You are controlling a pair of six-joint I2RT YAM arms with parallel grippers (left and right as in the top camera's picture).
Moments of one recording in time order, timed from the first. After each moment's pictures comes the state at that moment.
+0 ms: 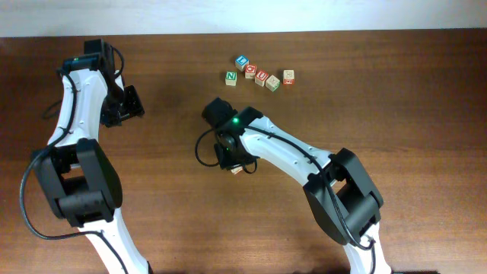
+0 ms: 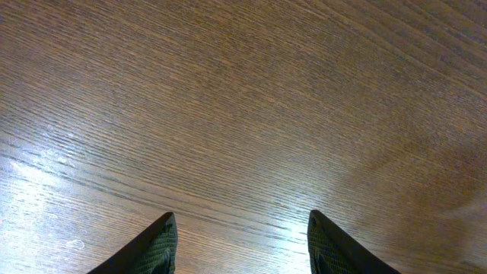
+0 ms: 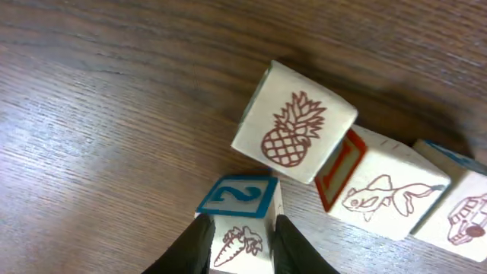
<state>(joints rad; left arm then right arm) 0.16 2.13 1.84 -1.18 0.02 -0.23 0.73 2.15 1.66 -0.95 -0.04 0.44</state>
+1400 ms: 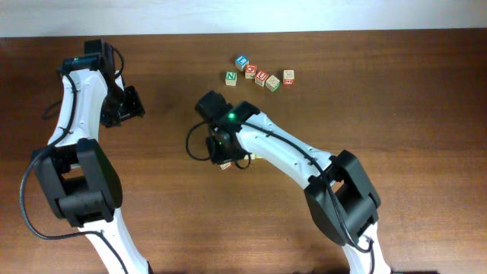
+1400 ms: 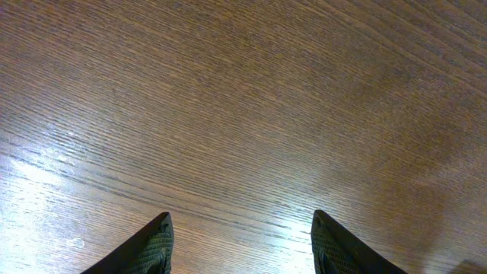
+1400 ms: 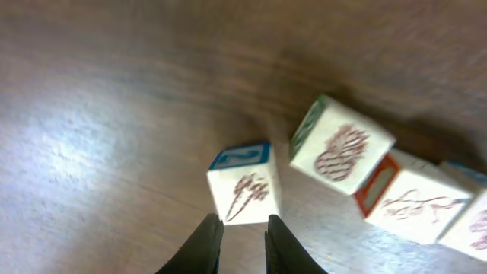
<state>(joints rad) 0.16 2.13 1.84 -1.18 0.02 -0.23 0.76 2.16 1.75 -0.97 -0.09 0.46</state>
